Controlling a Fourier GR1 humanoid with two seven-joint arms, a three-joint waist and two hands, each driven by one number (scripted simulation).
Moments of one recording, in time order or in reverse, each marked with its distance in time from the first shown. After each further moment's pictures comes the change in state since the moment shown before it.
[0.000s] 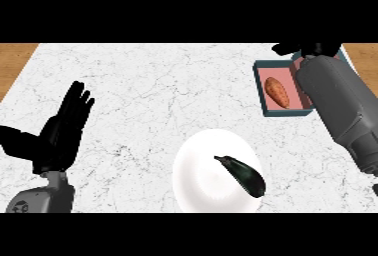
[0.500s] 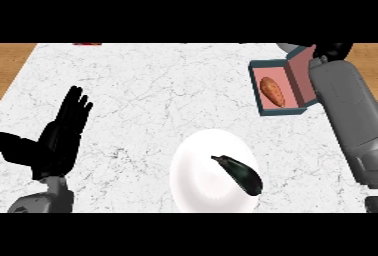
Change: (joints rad) left arm 0.036 -0.010 -0.002 -0.018 -0.012 0.014 -0.006; right arm 0.137 0.035 -0.279 -0.274 -0.333 -0.079 -0.263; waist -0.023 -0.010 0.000
